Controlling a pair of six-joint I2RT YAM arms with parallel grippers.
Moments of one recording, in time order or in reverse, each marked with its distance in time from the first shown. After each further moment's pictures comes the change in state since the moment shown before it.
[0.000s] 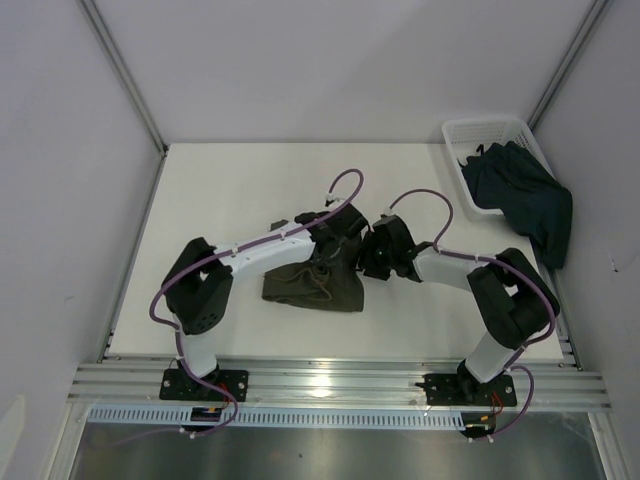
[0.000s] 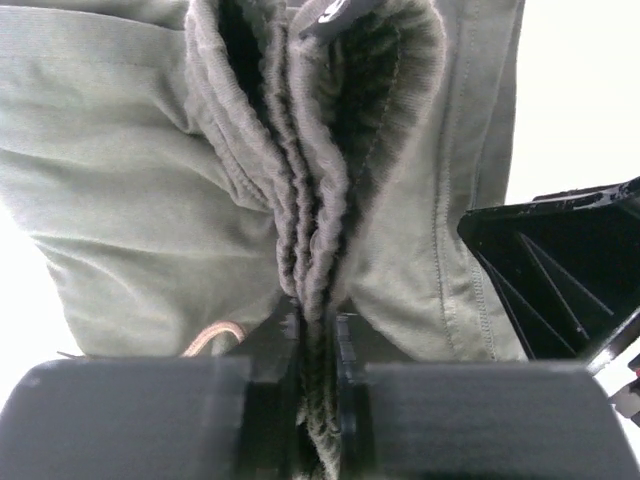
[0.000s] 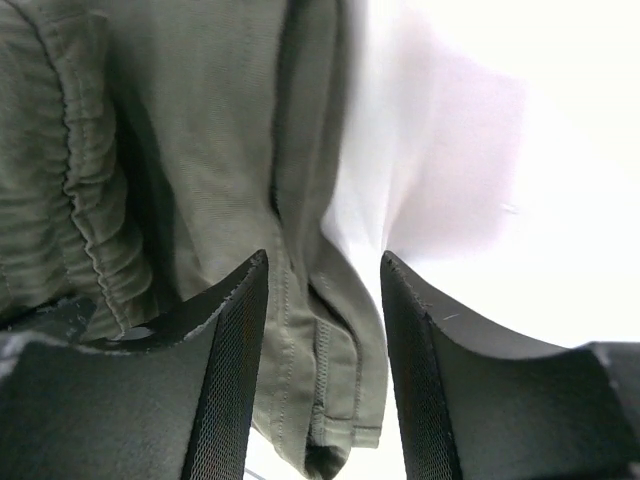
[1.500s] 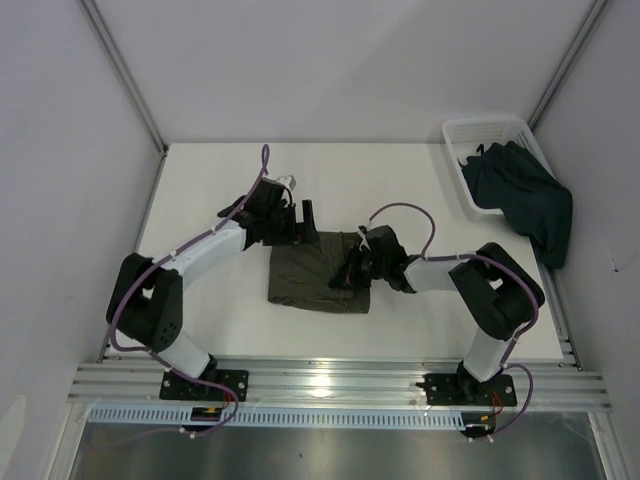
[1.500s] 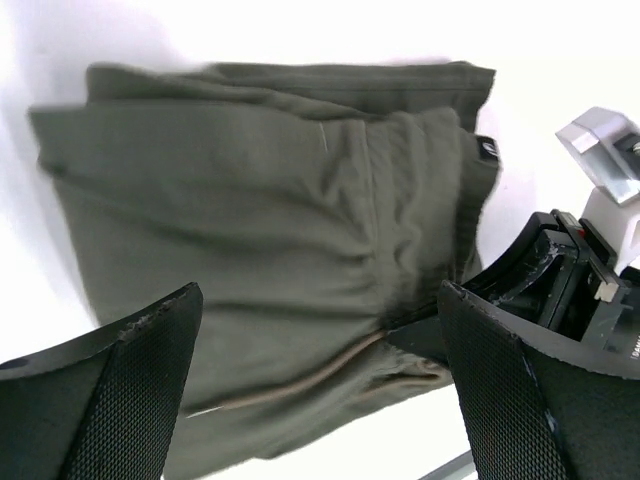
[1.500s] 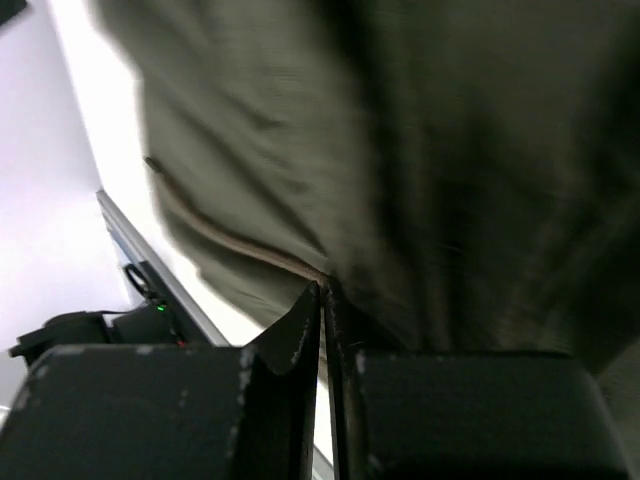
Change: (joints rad) left arm 0.419 -0.305 -0.335 0.363 0.549 0.114; right arm 0.075 0.078 -0.041 0.282 -0.349 0.060
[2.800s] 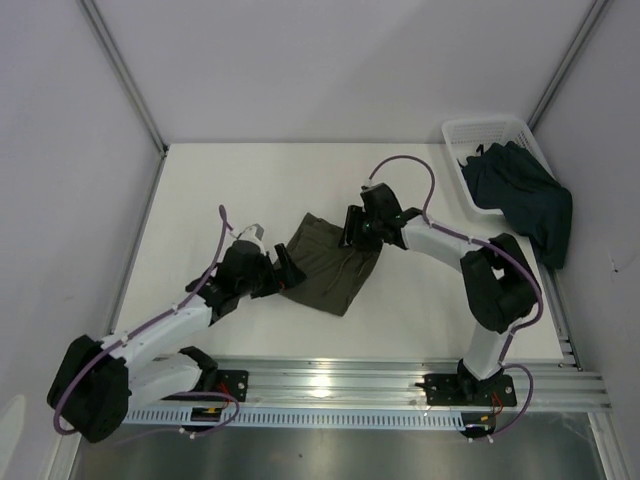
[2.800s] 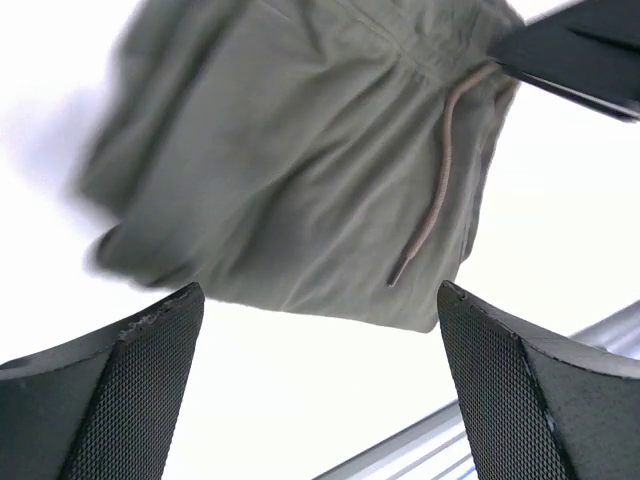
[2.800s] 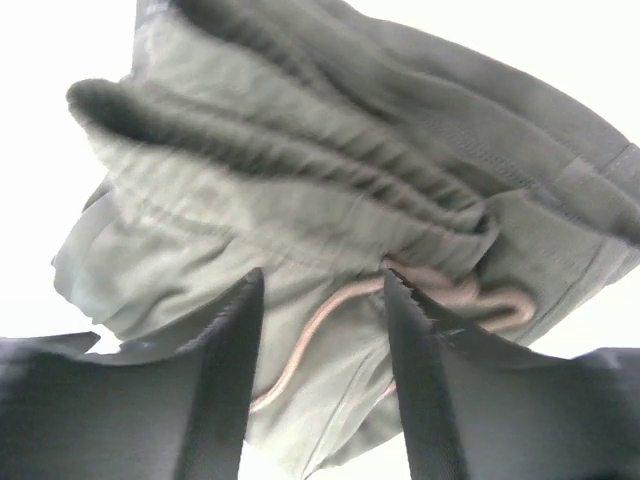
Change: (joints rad) left arm -0.093 -0.455 -0.599 0.289 -0.070 -0.331; right arm -0.095 0.071 0.403 -0.518 0.290 -0.267
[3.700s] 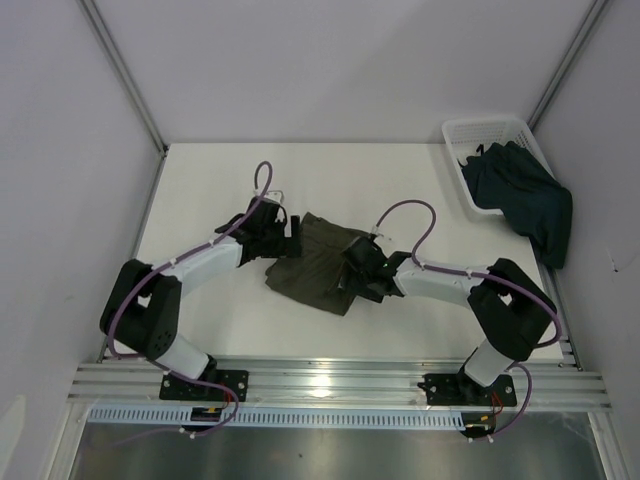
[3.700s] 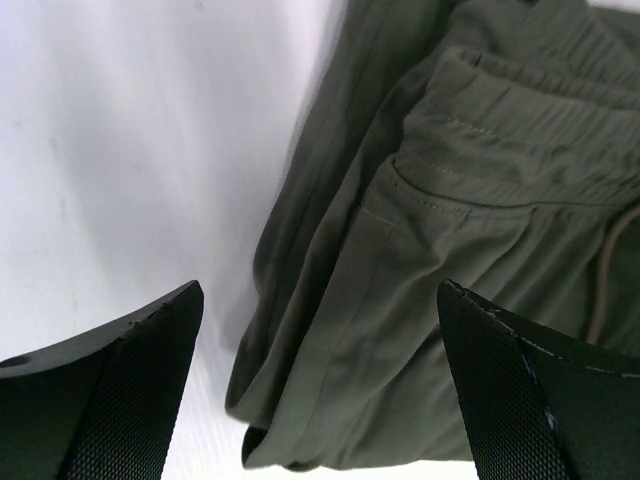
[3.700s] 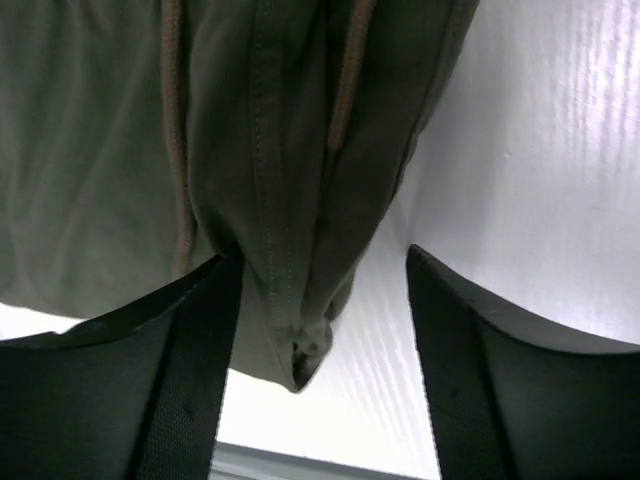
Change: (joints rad) left arm 0.100 0.420 0.418 -0.179 -0.138 0.400; right arm 0.280 -0.193 -0.293 -0.104 0.368 0.444
